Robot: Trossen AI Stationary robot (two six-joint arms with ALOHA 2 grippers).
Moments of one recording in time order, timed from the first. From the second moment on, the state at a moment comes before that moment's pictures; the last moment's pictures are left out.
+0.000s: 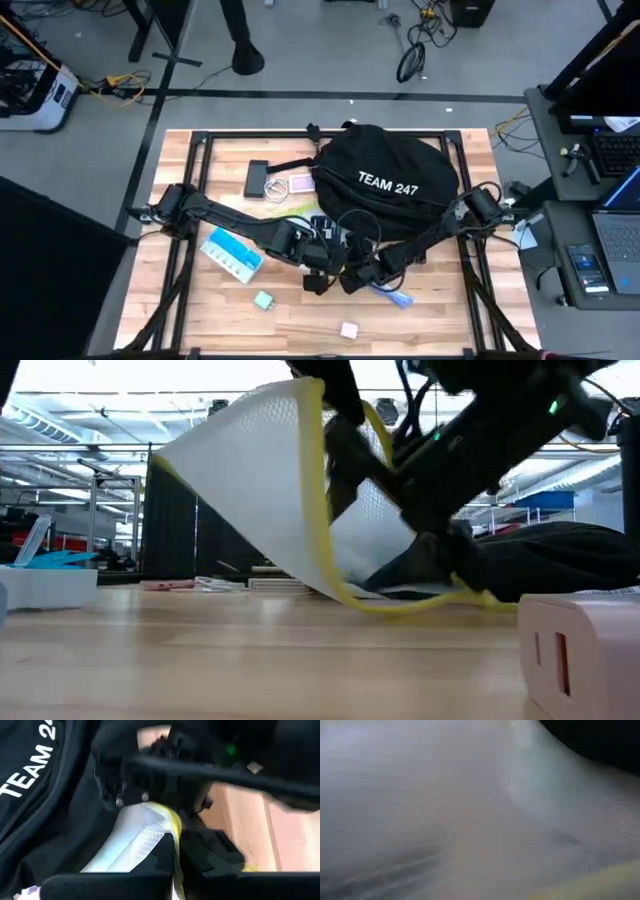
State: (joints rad) left arm -0.33 1.95 1.78 -0.89 -0.28 -0.10; right arm 0.40 1.99 1.05 0.04 0.79 1.54
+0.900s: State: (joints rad) left arm -0.33 1.95 1.78 -1.08 -0.19 -0.07; right arm 0.17 2.09 1.06 0.41 0.58 0.74
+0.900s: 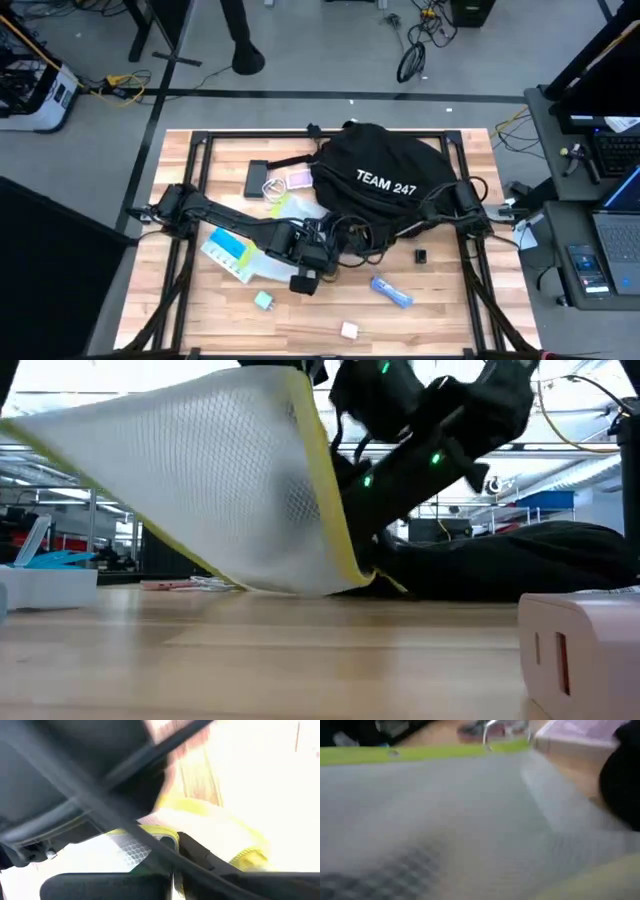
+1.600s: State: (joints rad) left arm -0.33 1.95 1.75 -1.27 -0.17 -0.07; right arm 0.26 2.12 1.06 0.25 0.45 0.64
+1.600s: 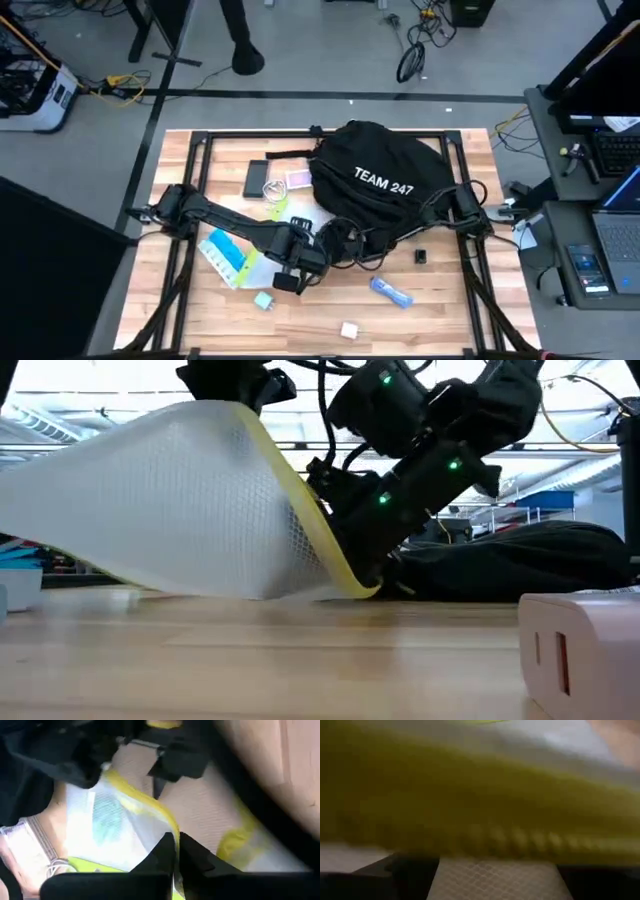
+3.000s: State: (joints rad) left arm -0.19 1.92 1.71 -1.33 -0.11 -0.01; right arm 0.32 2.12 1.09 0.22 0.45 0.61
